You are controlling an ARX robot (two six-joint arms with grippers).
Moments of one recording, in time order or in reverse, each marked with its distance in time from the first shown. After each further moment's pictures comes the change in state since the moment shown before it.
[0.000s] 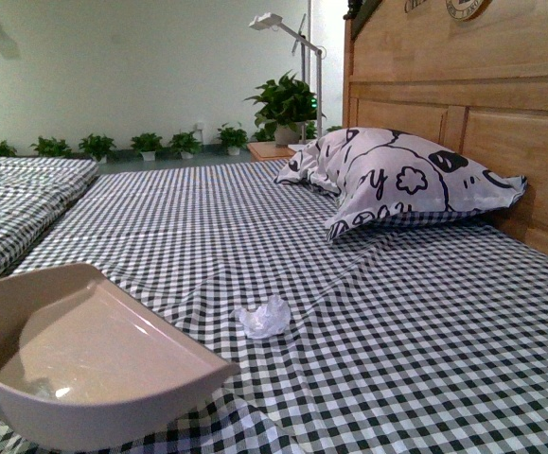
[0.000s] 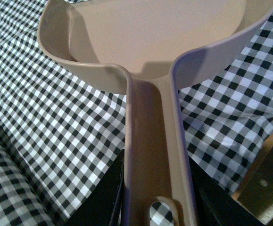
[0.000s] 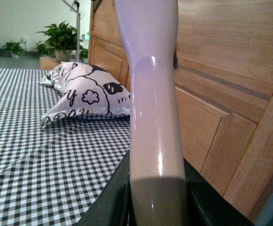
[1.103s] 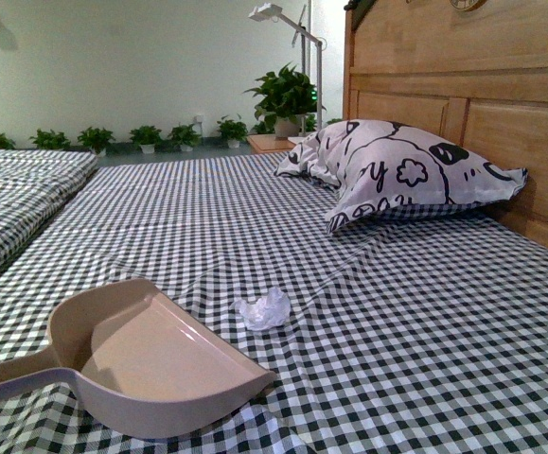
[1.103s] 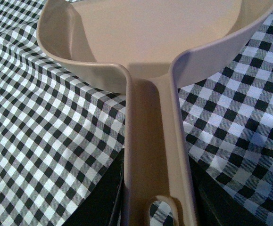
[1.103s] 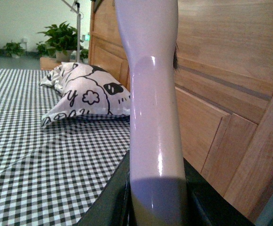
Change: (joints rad) left arm -0.089 0.344 0.085 0.231 -0.005 -0.053; right arm 0.000 0.000 0.000 0.000 0.000 0.000
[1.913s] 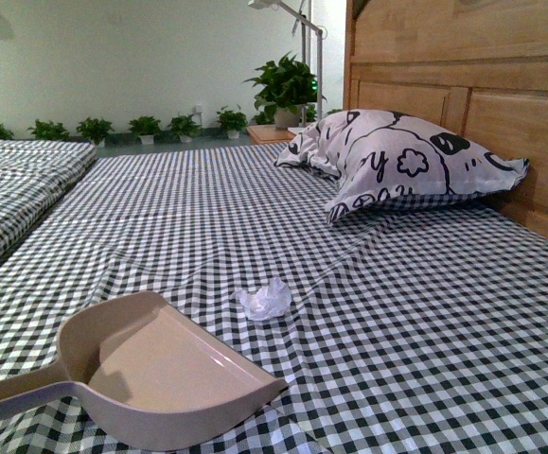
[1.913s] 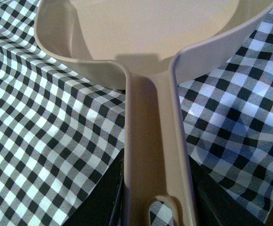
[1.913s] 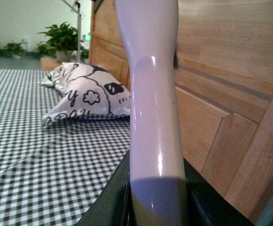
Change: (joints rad) left arm -0.011 0.022 0.000 -0.061 -0.011 0.016; right arm -0.032 0.039 0.059 -0.174 -0.093 0.055
